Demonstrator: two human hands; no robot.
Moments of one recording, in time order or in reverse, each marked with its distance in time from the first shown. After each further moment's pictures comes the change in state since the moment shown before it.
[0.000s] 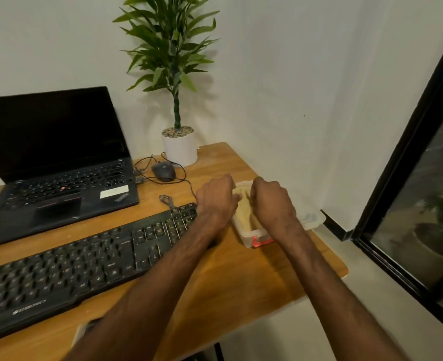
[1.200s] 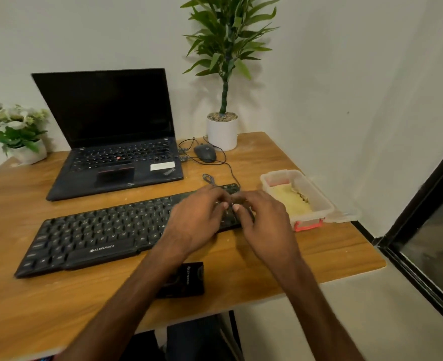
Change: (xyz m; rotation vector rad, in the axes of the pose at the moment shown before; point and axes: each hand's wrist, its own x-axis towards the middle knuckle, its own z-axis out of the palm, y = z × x) left_hand -0.122 -0.096 -0.081 -0.160 -0.020 0.092; right_hand -0.100 -0.089 0.004 0.472 0.059 -0.314
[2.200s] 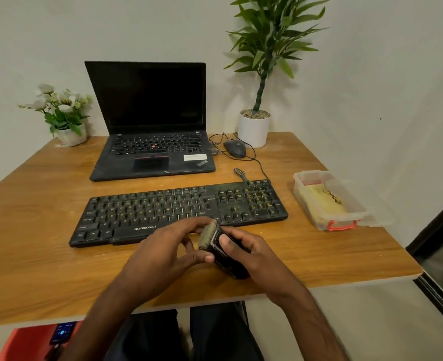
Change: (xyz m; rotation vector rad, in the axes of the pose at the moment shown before) left_hand -0.119 -0.056 -0.055 -0.258 -0.116 -0.096; right_hand -0.050 -0.044 0.045 0.910 -0.598 0.272
